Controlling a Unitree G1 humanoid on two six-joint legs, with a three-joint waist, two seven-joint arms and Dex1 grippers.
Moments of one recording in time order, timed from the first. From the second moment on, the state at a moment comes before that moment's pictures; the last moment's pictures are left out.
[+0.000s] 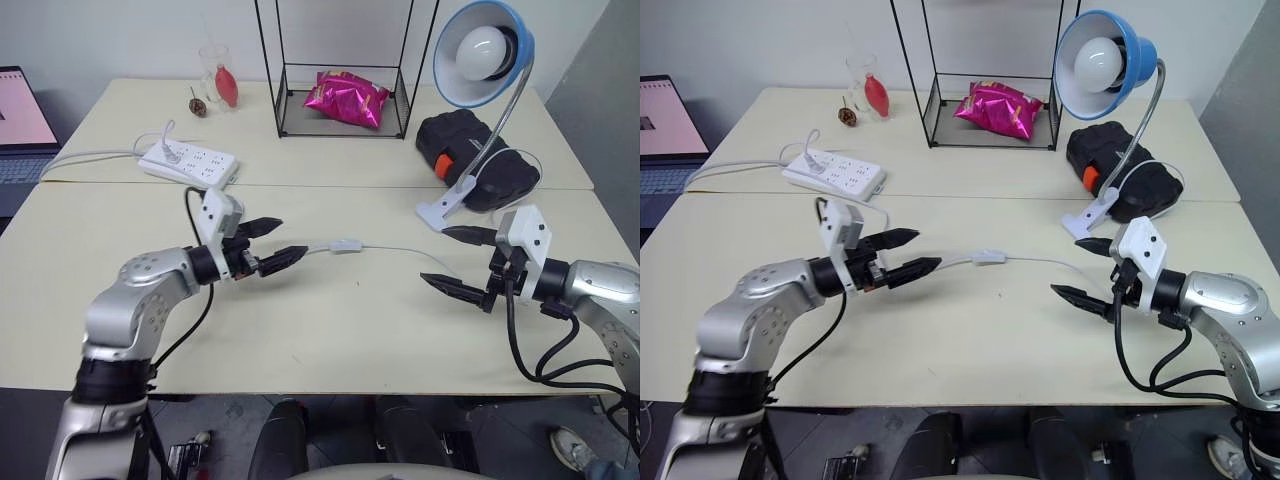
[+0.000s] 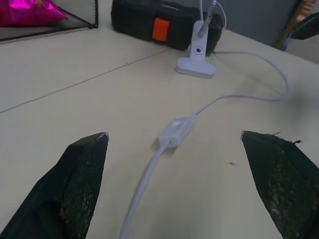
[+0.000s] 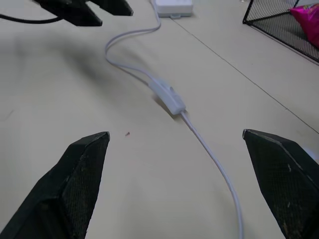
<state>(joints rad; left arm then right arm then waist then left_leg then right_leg) -0.43 0.58 0.03 -0.01 -0.53 0.58 -0.89 -0.18 -0.80 -0.11 -0.50 0.56 0.63 0.80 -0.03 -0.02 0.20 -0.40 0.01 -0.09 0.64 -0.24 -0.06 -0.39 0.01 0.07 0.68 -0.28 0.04</state>
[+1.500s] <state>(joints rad) -0.87 0.30 -0.16 0.84 -0.17 0.29 -1.20 -0.15 -0.79 -0.12 -0.72 0.69 0.80 0.67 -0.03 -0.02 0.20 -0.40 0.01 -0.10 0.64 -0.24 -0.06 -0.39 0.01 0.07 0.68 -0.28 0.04</state>
